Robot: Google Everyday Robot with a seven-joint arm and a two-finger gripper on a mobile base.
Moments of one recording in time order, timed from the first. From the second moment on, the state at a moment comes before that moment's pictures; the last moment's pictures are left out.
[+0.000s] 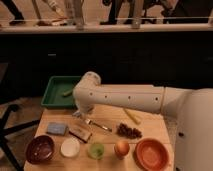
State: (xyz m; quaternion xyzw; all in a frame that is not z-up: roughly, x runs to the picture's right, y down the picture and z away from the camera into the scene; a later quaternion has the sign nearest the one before) arm -0.129 0.125 0.762 -0.22 -0.19 -0.28 0.92
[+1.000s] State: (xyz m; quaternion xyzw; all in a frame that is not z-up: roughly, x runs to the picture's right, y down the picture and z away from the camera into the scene) arm -0.138 0.127 0.754 -0.22 -0.20 -0.29 0.91
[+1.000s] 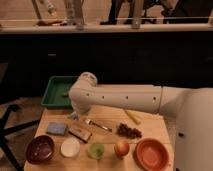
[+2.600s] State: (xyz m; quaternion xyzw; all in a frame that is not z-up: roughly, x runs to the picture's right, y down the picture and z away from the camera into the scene) arm -0.280 0.173 0.700 -0.31 -0.36 -0.38 0.79
